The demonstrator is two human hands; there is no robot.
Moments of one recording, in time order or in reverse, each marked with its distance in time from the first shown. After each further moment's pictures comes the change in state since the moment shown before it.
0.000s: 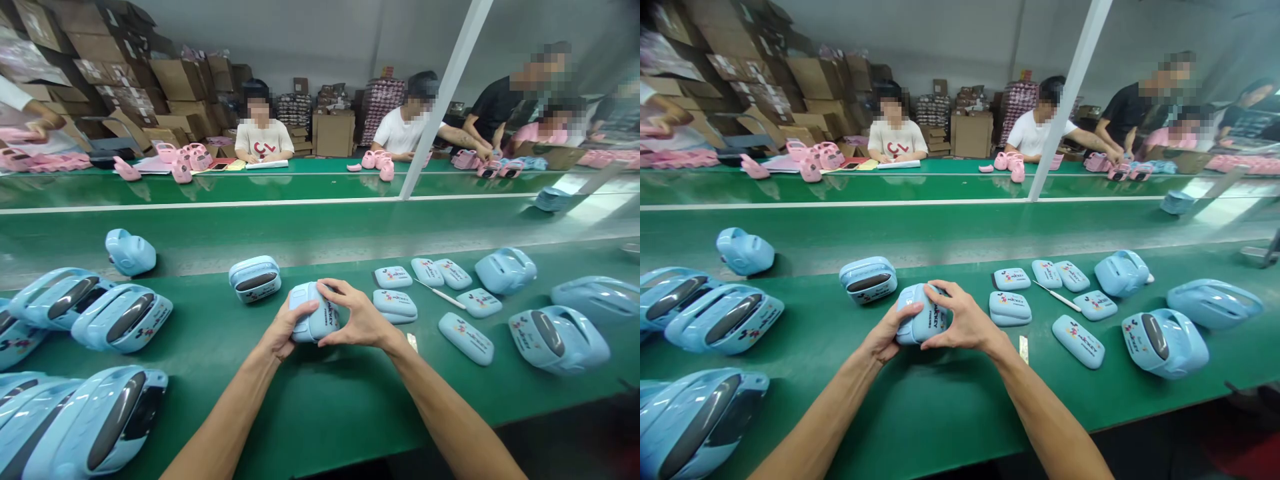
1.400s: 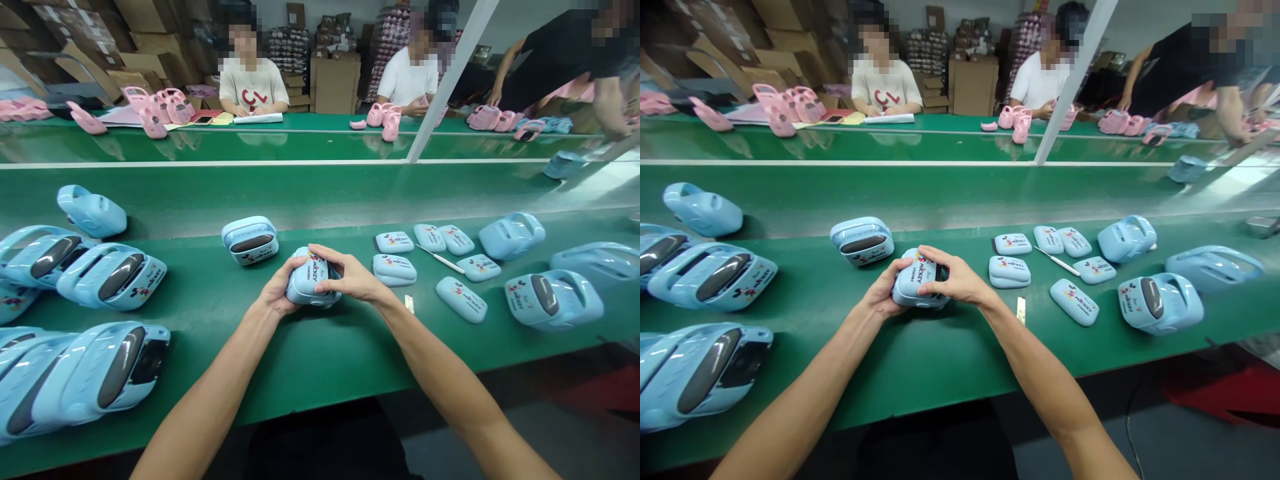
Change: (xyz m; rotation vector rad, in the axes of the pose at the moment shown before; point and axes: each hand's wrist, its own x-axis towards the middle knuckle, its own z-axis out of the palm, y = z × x) left_hand 0.015 -0.004 -0.004 -0.226 -0.108 -0.280; right_hand 0.003 0.013 0.009 0.373 -0.073 0.285
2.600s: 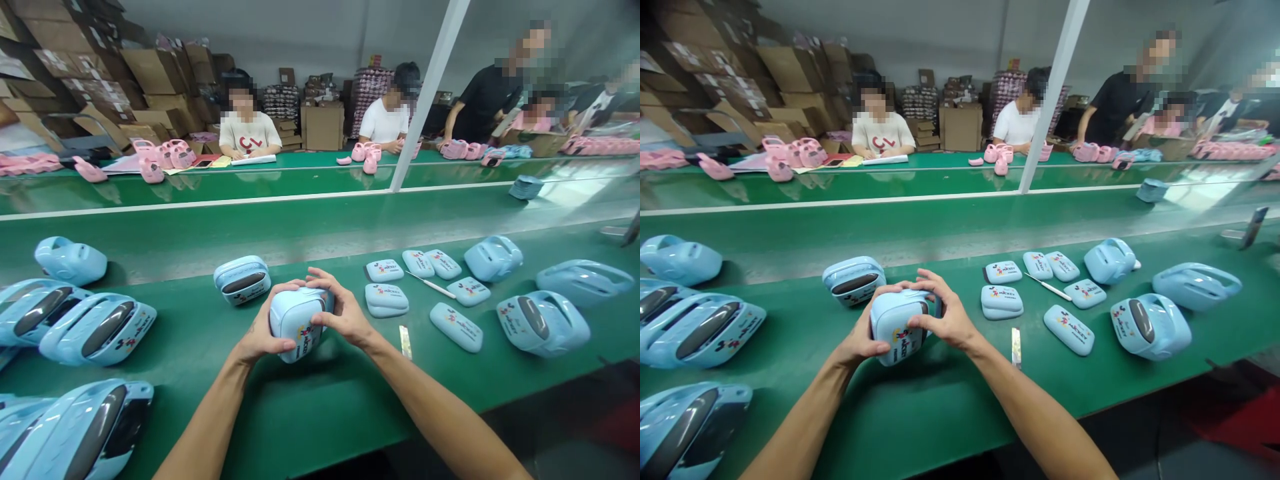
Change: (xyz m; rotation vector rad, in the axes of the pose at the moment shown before) left_hand -0.019 0.019 -0.027 0.673 -0.384 0.635; right_hand -0.003 -0.017 0.019 0.296 0.253 -0.198
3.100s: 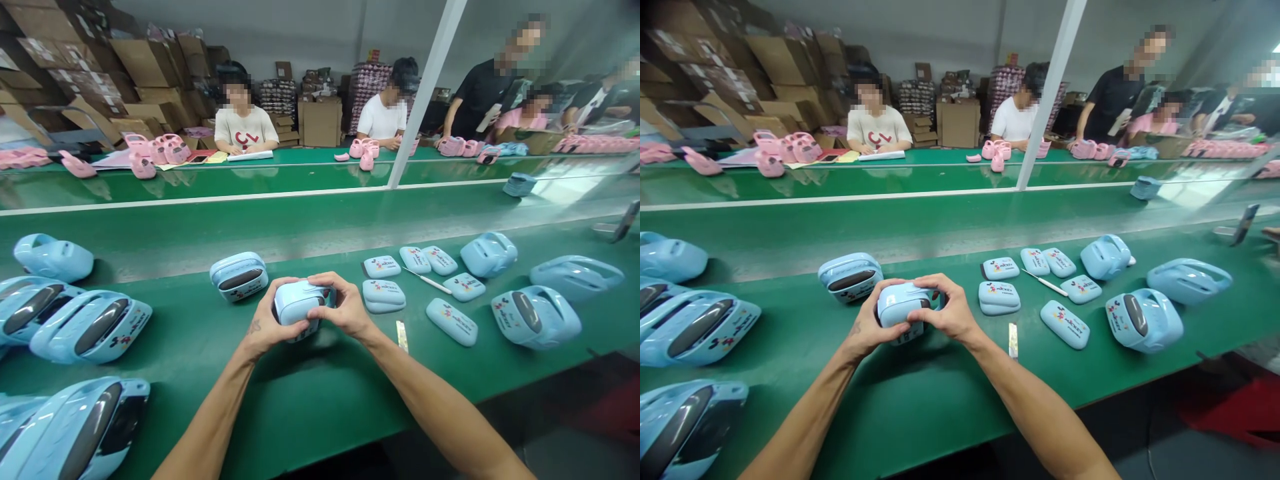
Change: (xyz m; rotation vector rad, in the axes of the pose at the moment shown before) left_hand 0.006 0.009 0.019 0.336 0.198 -0.104; right_hand 0.001 0.004 -0.001 -0.107 0.154 -0.057
